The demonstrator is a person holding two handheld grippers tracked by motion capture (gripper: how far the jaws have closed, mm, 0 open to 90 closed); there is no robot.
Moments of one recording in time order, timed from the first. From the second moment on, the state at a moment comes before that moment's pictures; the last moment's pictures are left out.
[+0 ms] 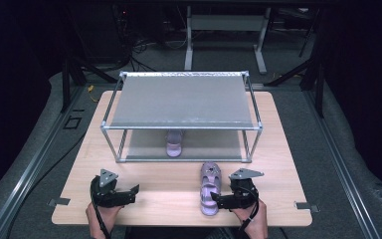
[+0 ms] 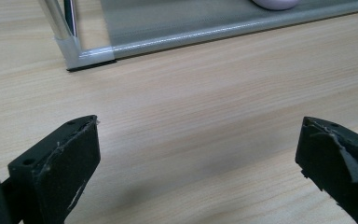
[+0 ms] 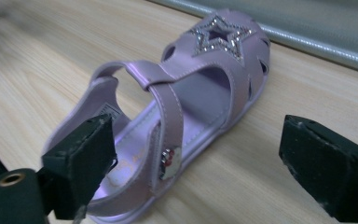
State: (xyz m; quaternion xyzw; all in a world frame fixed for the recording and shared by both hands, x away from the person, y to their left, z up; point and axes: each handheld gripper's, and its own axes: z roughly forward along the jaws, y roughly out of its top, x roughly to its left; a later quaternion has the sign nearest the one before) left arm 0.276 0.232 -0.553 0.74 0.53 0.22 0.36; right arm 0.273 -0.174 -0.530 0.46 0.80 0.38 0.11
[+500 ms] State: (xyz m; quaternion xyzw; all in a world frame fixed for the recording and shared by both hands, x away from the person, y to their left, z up) left arm 0.276 0.227 -0.556 0.74 0.52 0.21 0.37; right arm 0.284 -0.188 -0.527 0.46 0.80 0.36 0.16
